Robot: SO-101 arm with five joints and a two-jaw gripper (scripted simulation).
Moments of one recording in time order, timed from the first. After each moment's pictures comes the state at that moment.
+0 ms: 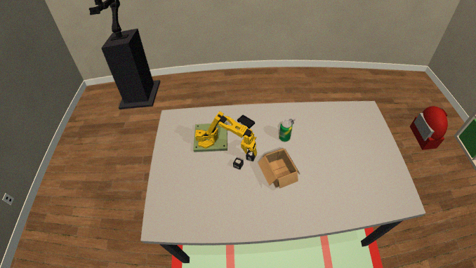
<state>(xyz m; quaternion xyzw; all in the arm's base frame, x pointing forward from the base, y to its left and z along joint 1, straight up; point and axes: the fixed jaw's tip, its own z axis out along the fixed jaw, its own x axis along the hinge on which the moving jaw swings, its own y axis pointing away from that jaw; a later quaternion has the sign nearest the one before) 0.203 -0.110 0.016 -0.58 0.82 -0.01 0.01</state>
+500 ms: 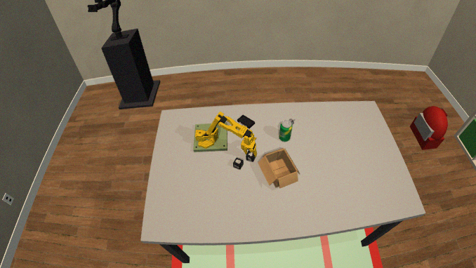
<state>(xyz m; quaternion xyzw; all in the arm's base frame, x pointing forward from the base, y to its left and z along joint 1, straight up) 0.203 -0.110 0.011 -0.58 0.82 -0.01 0.01</state>
